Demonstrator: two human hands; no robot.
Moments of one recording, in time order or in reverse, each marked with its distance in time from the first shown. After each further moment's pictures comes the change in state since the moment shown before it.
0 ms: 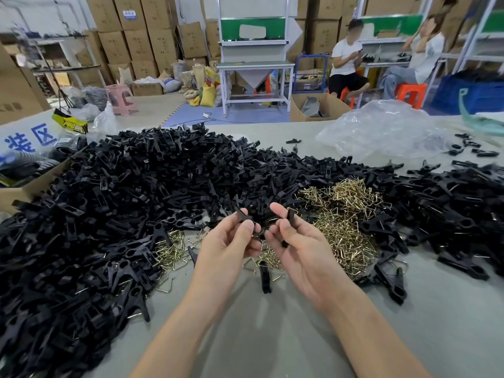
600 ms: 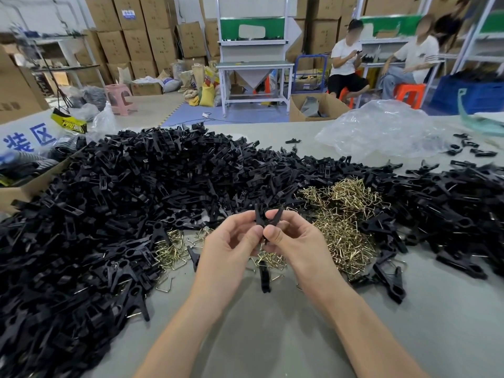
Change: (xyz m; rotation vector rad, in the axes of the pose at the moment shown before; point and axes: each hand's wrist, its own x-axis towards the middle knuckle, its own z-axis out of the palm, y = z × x) left_hand -0.004 0.000 0.000 0.173 -0.028 0.087; right_hand -0.005 -0.002 0.003 -0.468 -0.021 -0.160
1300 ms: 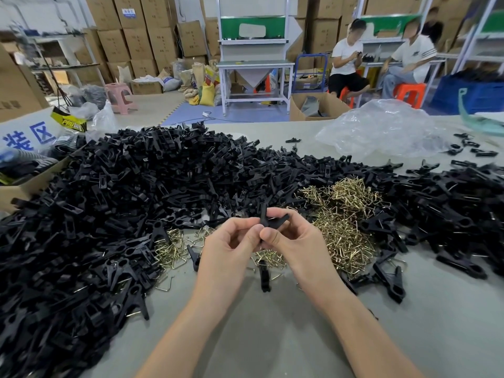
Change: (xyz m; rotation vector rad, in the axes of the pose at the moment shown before) left_hand -0.001 -0.004 0.002 -0.047 0.046 -0.012; right_hand 0.000 0.003 -0.002 -0.085 0.001 -0.054
